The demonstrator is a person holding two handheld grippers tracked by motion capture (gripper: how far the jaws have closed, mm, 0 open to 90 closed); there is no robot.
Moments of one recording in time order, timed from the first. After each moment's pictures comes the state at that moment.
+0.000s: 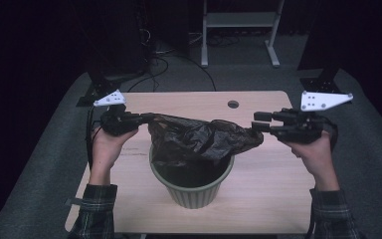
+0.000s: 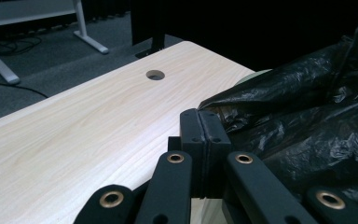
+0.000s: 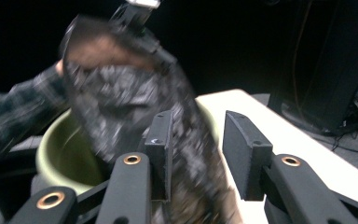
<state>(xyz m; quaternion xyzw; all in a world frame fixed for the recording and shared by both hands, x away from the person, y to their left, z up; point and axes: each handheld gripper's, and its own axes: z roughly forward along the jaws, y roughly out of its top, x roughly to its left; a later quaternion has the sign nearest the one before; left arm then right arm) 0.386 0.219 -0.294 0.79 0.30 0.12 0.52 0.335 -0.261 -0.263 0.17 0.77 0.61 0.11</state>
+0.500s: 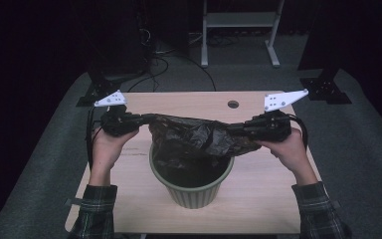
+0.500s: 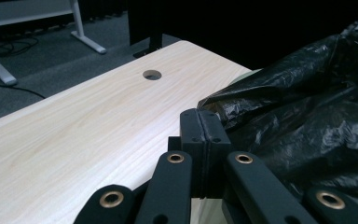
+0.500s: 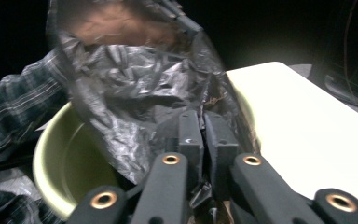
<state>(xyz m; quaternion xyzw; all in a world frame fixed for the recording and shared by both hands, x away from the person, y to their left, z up) 0.382 0.218 -0.293 0.79 0.29 0.12 0.52 0.356 -0.207 -0.280 0.14 0.81 0.56 0.03</state>
